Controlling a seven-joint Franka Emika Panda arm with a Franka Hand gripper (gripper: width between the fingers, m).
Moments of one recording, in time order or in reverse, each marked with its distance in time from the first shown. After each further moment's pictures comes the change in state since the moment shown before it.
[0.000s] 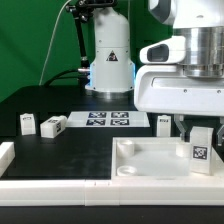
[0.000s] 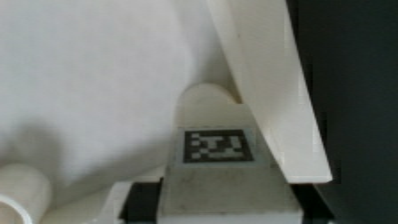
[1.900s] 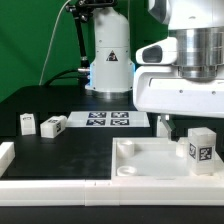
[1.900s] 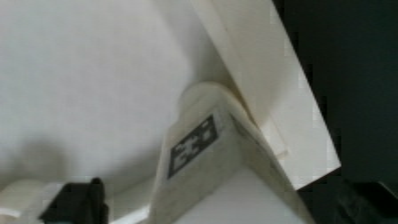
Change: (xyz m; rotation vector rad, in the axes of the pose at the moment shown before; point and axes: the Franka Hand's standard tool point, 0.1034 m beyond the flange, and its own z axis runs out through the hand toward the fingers) arm 0.003 0.002 0.000 0.013 -0.021 -0.070
